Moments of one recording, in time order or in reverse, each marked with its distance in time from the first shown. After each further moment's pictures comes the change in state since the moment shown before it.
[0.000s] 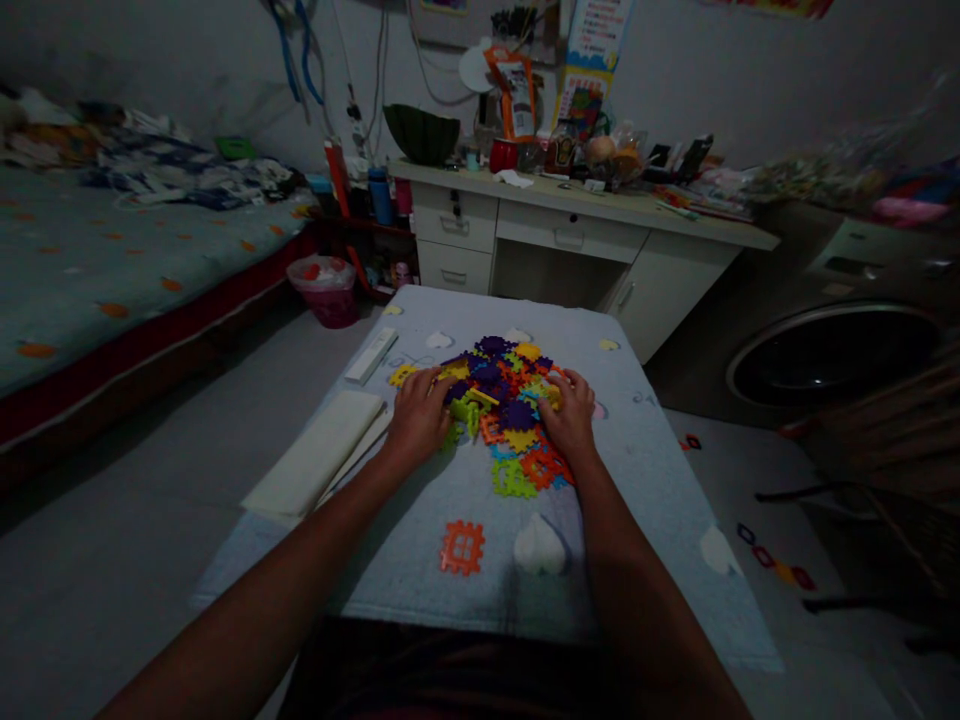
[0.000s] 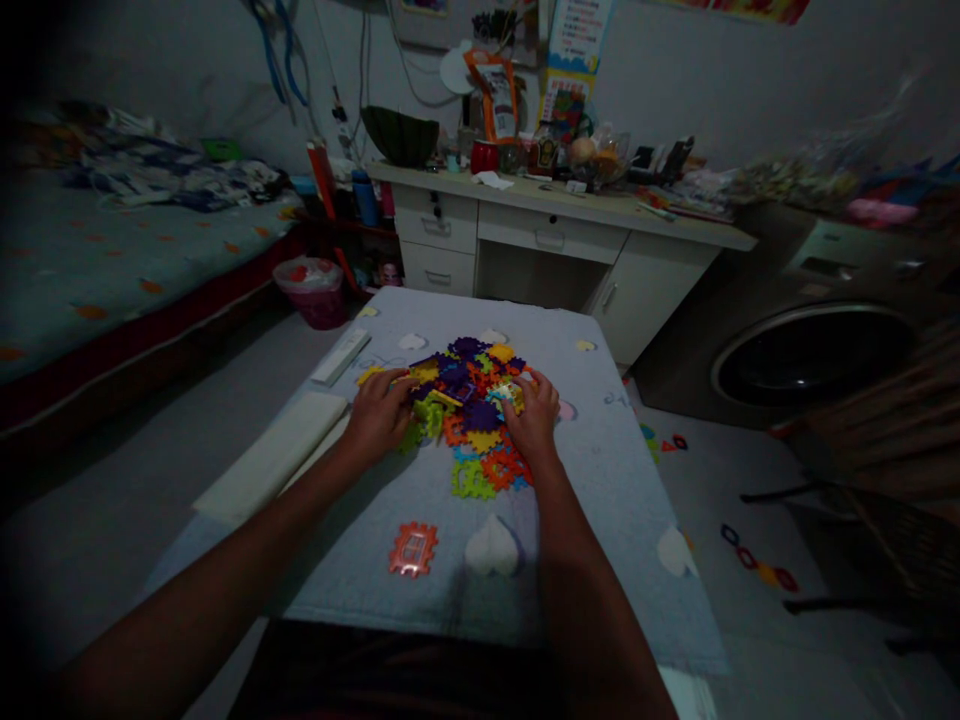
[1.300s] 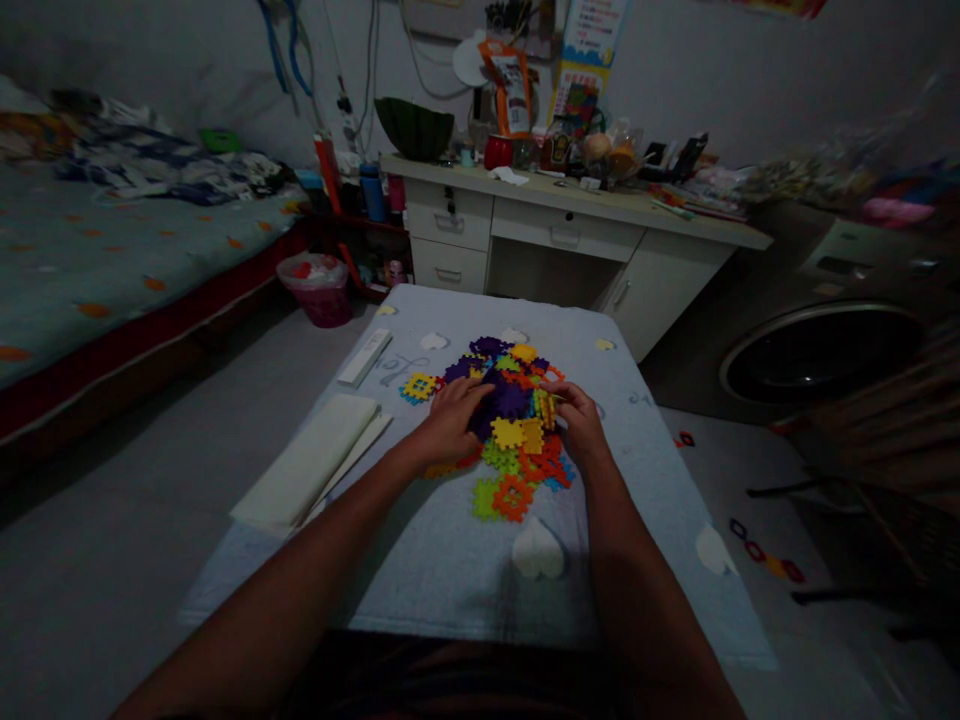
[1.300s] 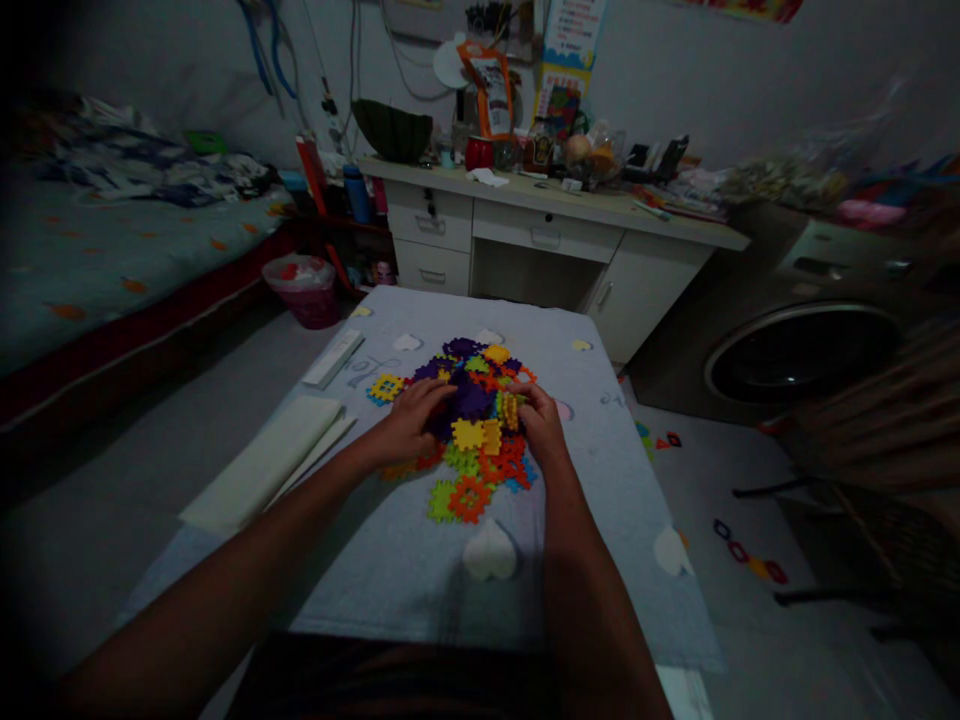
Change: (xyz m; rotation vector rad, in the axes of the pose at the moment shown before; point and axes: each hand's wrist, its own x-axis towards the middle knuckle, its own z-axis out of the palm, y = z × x) left_hand 0.021 0.018 0.018 -0.194 -0.334 0.149; right_hand 0.007 0.009 -0.012 0.794 -0.188 0.305
